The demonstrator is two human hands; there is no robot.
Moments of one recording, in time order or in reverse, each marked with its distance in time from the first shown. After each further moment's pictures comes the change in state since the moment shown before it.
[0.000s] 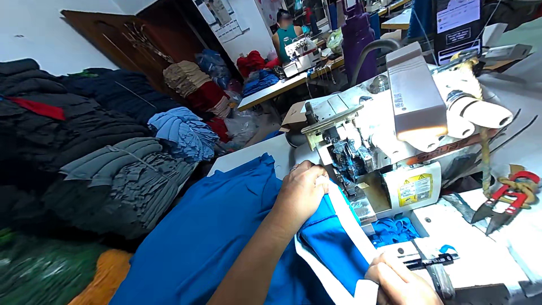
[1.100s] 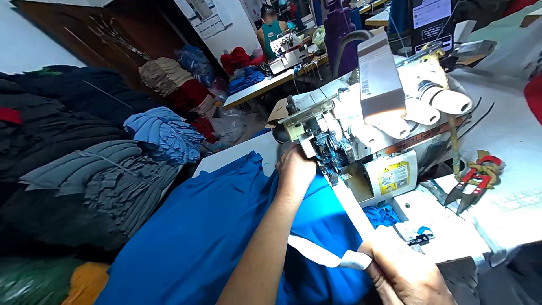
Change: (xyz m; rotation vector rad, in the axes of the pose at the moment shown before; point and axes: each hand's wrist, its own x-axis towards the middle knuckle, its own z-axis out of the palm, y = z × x) left_hand 0.033 0.022 0.019 -0.045 0.159 -0.257; right_hand 0.015 -0.024 -0.022 -0.079 0.123 0.053
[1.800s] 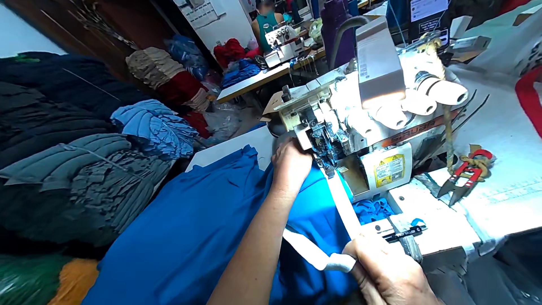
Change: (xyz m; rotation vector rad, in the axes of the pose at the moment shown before) left_hand -0.001 -0.003 0.001 0.005 0.021 0.032; right_hand -0.004 -0.015 0.004 0.140 -0.041 0.112
